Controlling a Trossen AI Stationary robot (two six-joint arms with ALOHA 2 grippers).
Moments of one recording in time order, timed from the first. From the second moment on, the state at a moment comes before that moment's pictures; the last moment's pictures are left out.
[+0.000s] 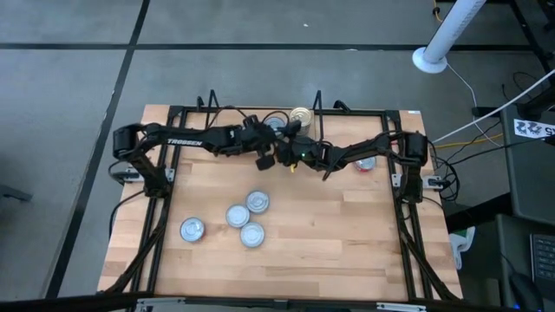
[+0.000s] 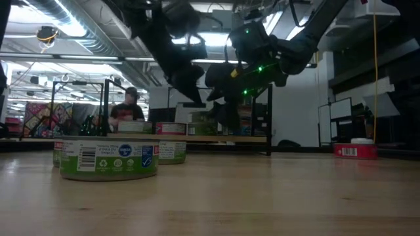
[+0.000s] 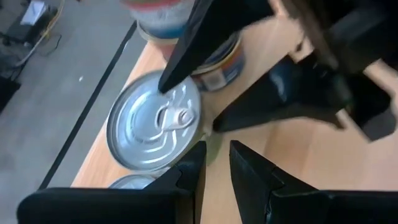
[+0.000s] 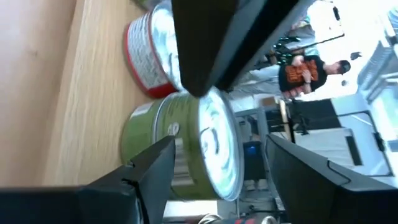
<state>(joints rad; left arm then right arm) 0.26 1.65 1.10 -0.25 -0.39 0.11 -0.19 1.93 1.02 0.57 0.56 -0.98</state>
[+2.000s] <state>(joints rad) -0.50 1.40 0.92 -1.19 0.02 -0.67 0.12 1.93 1.09 0.51 0.58 -0.97</state>
